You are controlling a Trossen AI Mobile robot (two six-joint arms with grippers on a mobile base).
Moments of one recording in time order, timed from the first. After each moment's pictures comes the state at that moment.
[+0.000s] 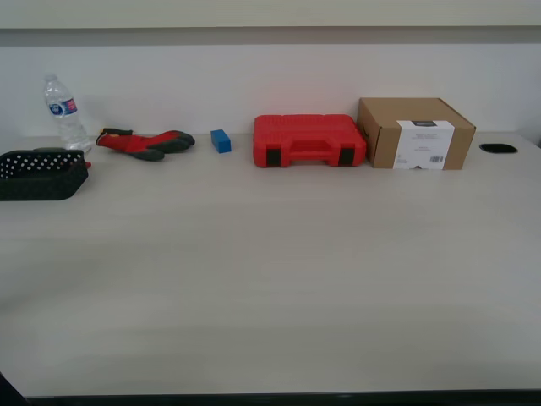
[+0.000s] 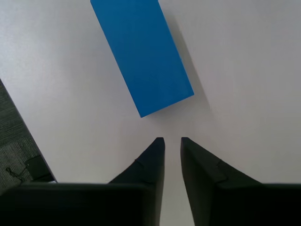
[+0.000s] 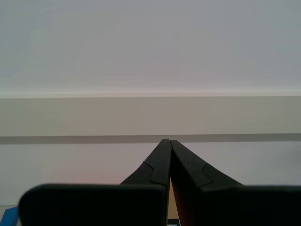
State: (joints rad) arm 0 0.00 1.05 0.52 0.62 0.00 0.00; arm 1 0.96 2.00 0.54 0.22 0.05 -0.25
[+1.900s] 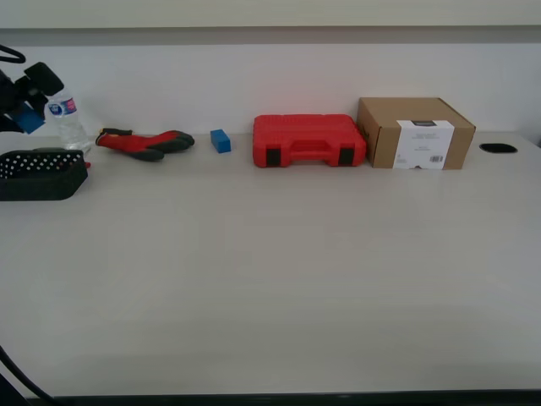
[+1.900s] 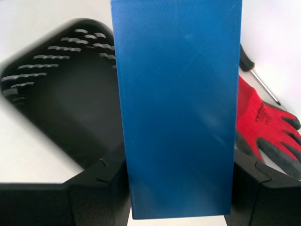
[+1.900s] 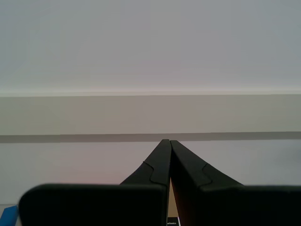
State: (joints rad) arm 0 0.00 1.05 0.52 0.61 -0.01 0.00; arm 1 0.45 2.34 1.58 -0.06 0.11 -0.43
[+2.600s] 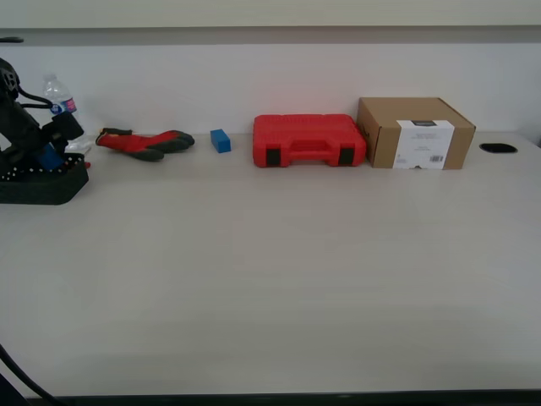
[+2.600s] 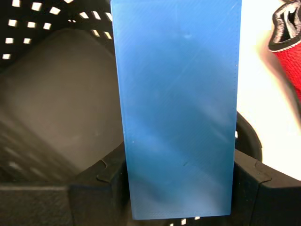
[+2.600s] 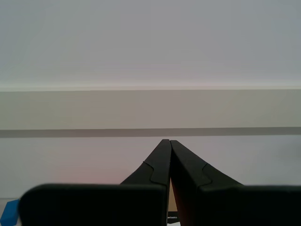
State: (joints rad) arm 0 0.00 1.05 0.52 0.59 -0.01 0.00; arm 1 0.45 2.64 1.84 -0.11 0.12 -0.30
